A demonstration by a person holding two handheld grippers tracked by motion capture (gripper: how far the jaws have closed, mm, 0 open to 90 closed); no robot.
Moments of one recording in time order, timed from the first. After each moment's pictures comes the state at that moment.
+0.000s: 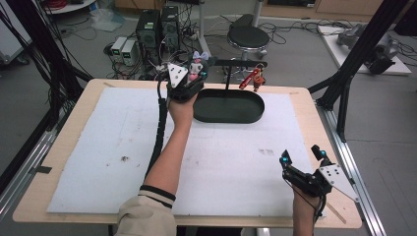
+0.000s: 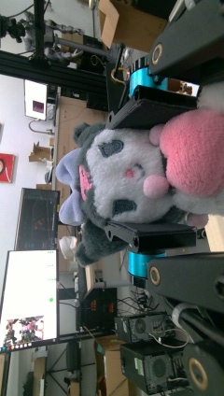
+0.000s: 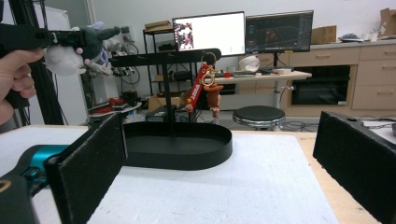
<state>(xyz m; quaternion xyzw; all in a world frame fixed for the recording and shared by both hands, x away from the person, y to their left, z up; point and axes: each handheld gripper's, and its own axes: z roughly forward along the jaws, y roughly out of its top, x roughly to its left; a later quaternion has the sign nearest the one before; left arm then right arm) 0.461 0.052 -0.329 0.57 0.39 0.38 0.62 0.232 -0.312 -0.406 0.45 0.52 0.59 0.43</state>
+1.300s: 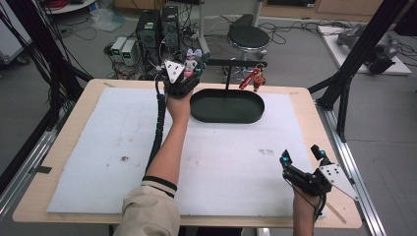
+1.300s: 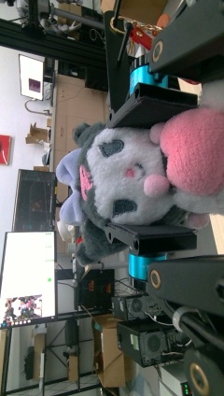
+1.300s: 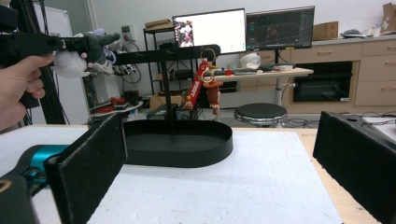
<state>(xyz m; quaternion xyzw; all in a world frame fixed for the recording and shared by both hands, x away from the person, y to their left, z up) 0.485 0.063 -0.336 0.56 0.41 0.40 0.60 0.235 -0.315 -0.410 0.46 0.52 0.59 0.42</state>
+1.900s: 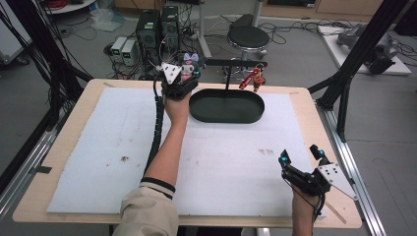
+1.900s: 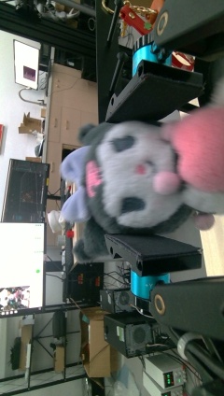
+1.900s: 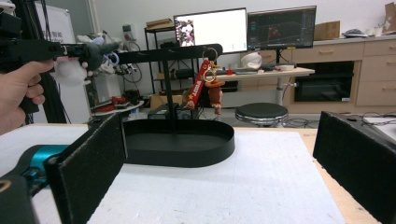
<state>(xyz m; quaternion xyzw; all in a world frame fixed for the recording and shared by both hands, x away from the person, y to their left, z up) 0.486 0.070 -0.344 0.55 0.43 0.40 0.59 0.235 -0.312 -0.410 0.46 0.52 0.59 0.42</state>
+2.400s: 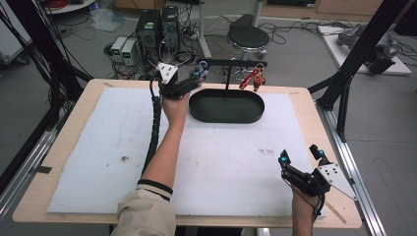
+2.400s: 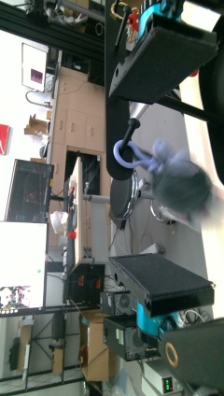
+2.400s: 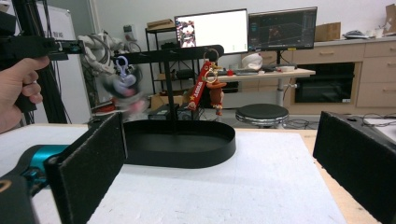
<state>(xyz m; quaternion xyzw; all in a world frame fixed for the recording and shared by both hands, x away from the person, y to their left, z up) 0.482 0.079 -0.342 0.55 0.43 0.39 0.60 0.234 -0.311 -0.409 0.45 0.52 0.59 0.42</state>
